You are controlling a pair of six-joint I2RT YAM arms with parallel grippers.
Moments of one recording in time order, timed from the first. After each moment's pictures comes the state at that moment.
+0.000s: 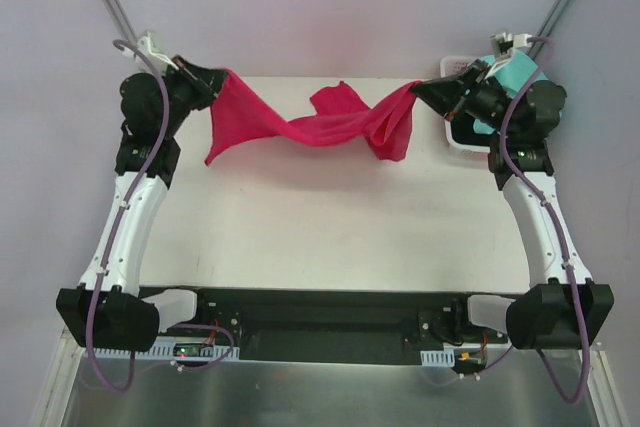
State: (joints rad) left arm -0.05 1.18 1.29 -0.01 0.27 -0.69; right arm 0.01 1.25 1.26 0.36 -0.96 0.71
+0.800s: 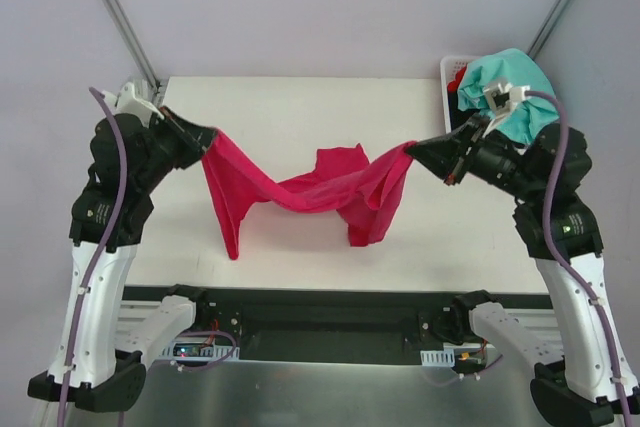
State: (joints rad) left arm -0.17 0.90 1.41 -0.70 0.11 -0.72; right arm 0.29 0.89 1.38 -0.43 -0.71 0.42
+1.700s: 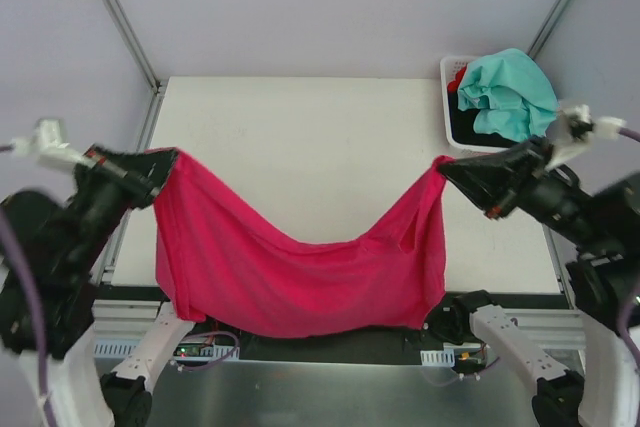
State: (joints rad) left arm -0.11 0.66 1.71 -1.02 0.15 -0.78; right arm 0.30 0.73 1.62 -0.69 -0.66 0.50
